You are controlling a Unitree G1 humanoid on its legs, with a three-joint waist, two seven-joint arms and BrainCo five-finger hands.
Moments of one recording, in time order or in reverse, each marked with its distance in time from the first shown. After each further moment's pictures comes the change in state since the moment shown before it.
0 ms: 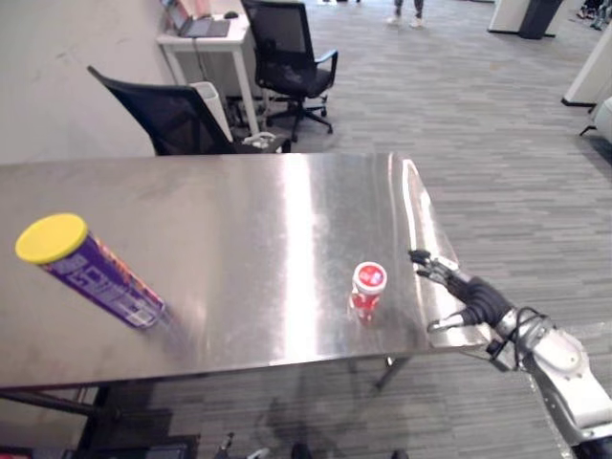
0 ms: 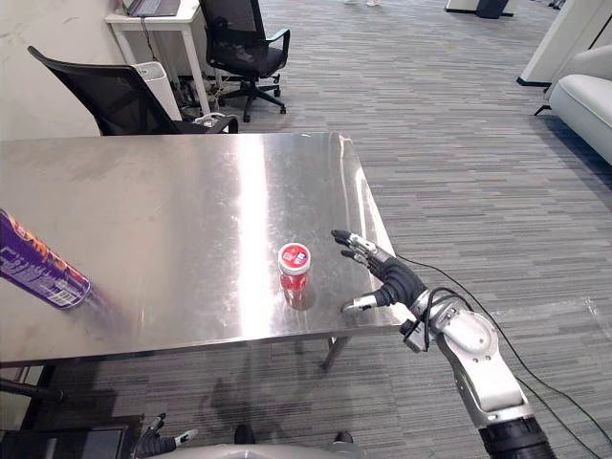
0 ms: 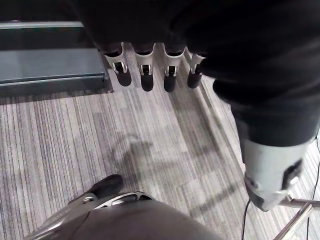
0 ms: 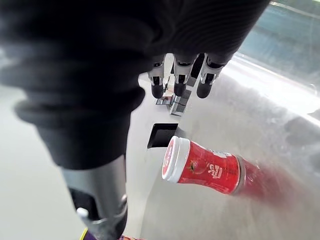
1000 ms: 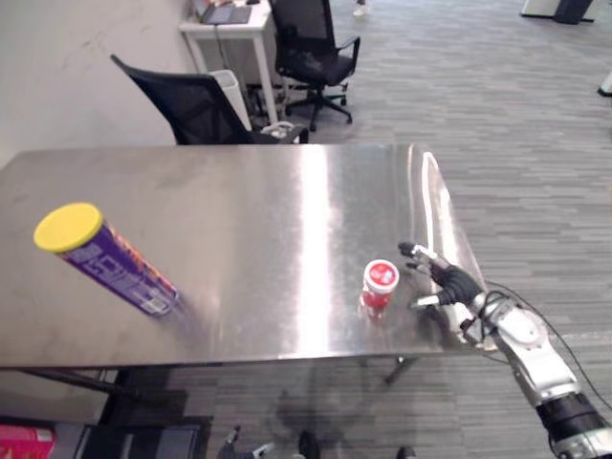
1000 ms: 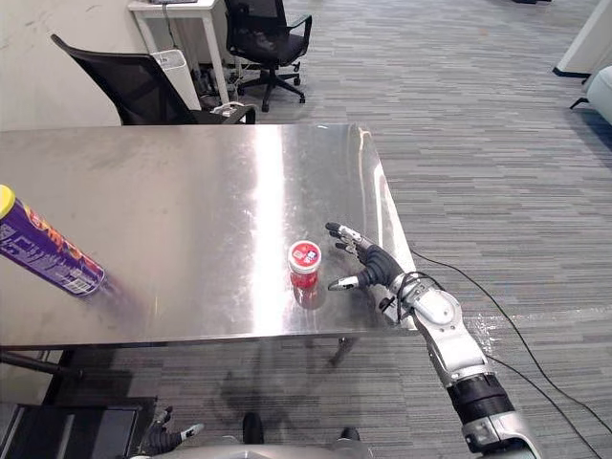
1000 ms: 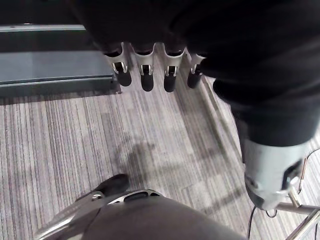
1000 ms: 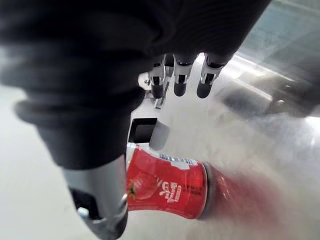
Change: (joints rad) left arm -0.018 -0.004 -0.022 -0.018 0.000 0.012 -0.009; right arm -0.214 0.087 0.114 0.309 -0.107 -0.026 -0.054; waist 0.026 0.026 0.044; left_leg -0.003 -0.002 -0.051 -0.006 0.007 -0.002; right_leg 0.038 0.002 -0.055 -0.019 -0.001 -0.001
